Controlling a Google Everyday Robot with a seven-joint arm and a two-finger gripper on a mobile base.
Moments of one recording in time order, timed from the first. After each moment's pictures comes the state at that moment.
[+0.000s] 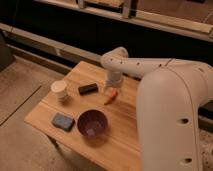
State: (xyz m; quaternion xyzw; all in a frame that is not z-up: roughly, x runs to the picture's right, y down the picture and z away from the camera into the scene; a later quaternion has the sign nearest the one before) arm 0.054 0.030 0.852 -0.19 0.26 0.75 0.58
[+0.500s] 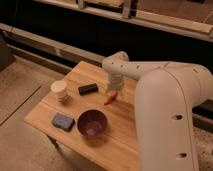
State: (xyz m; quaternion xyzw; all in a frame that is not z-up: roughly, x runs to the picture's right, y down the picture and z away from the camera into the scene) arm 0.061 0.046 0.870 -0.19 0.27 0.75 0.58
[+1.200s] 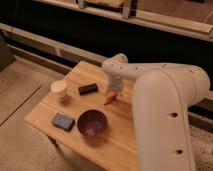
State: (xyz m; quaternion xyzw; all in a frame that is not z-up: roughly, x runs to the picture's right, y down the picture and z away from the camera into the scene) arm 0.058 0.053 0.882 -0.19 0.26 0.74 0.58
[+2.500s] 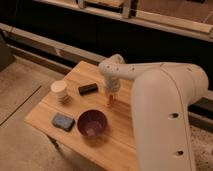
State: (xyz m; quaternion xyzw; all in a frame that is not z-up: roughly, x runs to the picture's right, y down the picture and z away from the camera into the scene) arm 0.033 0.042 0.864 -0.19 0.24 0.72 0.63
